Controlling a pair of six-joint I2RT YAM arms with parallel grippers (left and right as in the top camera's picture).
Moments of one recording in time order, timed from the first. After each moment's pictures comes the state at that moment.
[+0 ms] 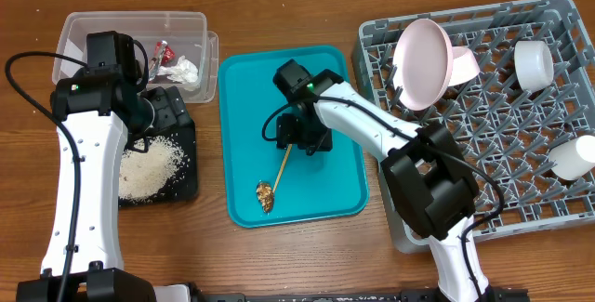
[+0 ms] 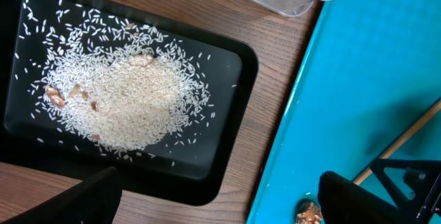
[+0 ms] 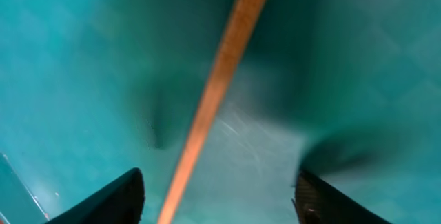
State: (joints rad) left arm 0.13 1.52 1.43 -1.18 -0.01 -0.31; right arm 0.66 2.22 1.70 -0.96 -0.19 0.66
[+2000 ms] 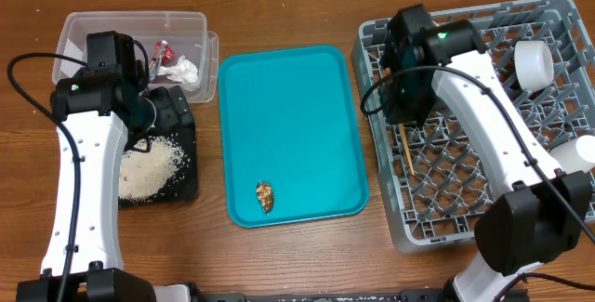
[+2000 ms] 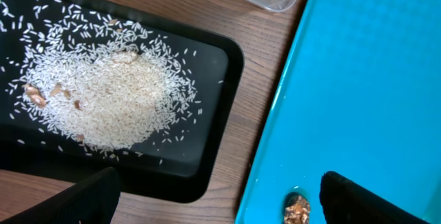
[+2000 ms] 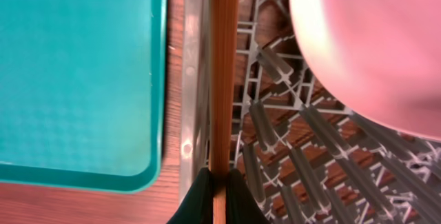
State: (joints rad) left arm 0.13 1.52 1.43 -1.18 0.04 -0.31; right arm 0.29 1.84 1.69 -1.38 0.00 0.05
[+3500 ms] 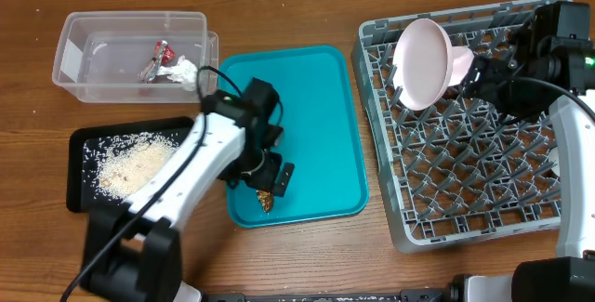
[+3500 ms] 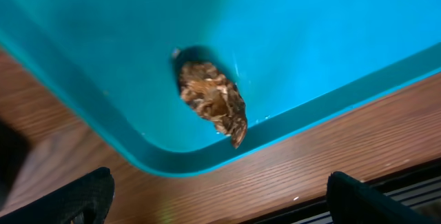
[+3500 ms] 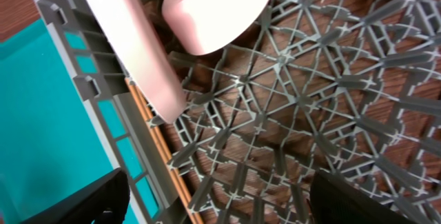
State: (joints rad) left arm -0.43 1.69 1.22 -1.22 0.15 -0.10; right arm -0.14 1.56 1.61 -1.24 -0.14 0.22
